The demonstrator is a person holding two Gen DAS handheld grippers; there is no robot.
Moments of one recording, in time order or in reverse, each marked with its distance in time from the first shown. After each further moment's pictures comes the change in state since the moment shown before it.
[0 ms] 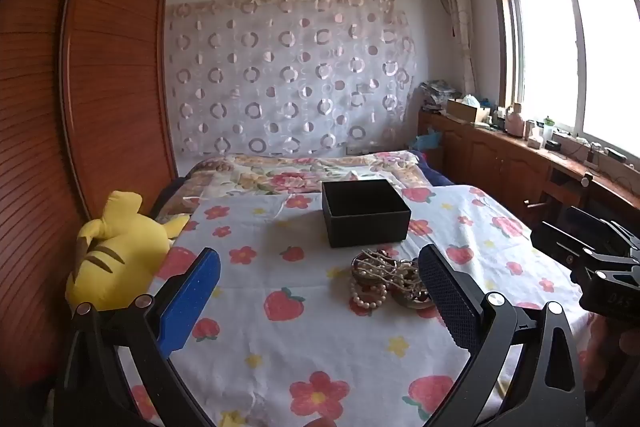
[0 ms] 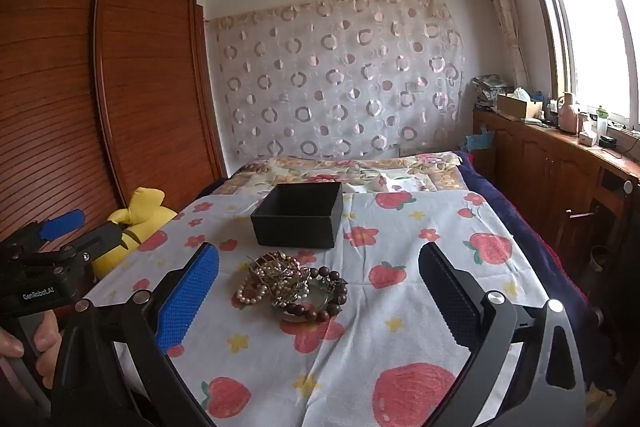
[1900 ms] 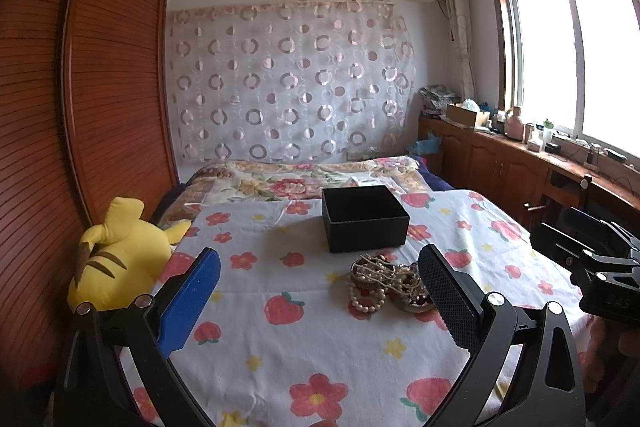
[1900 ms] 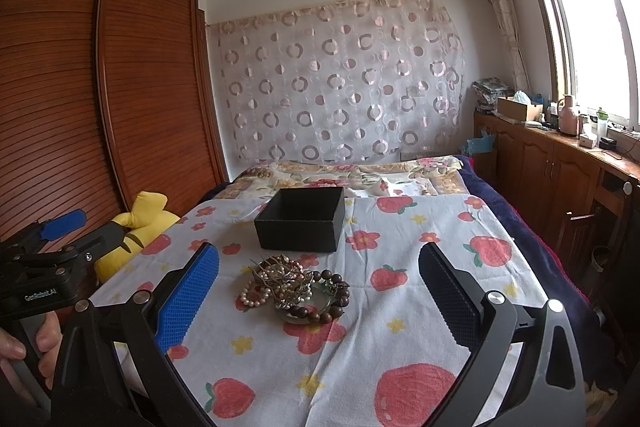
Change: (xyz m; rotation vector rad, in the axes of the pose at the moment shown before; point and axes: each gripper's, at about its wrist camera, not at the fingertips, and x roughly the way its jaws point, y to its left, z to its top) left arm -0.012 -0.008 0.017 0.010 -0.013 0.006; right arm -0.004 0.000 0.000 -0.004 -0.011 0.002
